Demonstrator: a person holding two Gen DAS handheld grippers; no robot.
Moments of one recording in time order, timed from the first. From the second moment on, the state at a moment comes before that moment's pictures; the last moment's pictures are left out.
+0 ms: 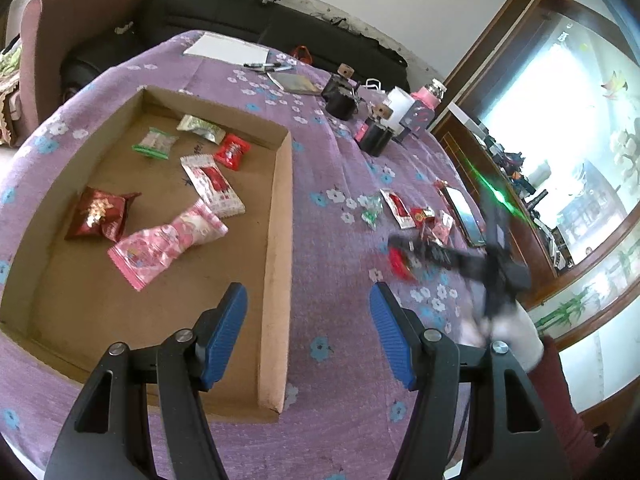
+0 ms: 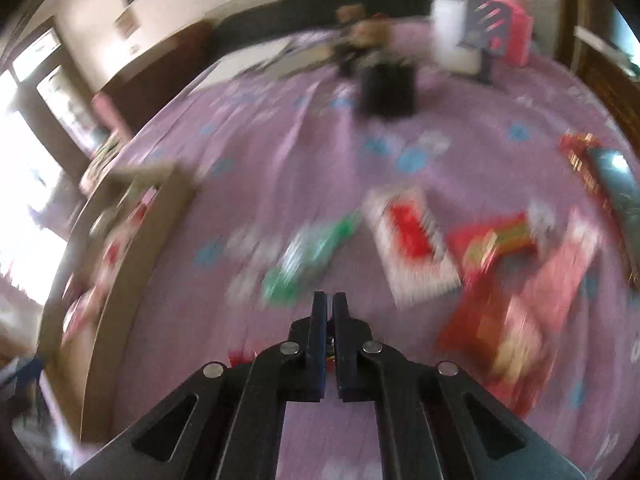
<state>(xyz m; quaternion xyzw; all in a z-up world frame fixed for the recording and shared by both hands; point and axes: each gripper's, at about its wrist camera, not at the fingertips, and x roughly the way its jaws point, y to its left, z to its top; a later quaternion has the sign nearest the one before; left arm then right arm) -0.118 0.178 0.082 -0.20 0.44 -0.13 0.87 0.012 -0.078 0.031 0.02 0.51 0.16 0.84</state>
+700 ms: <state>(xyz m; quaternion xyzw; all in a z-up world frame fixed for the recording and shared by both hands) -0.124 0.124 0.074 -0.14 0.46 -0.16 0.86 0.047 -0.069 0.026 0.11 0.50 0.13 0.85</state>
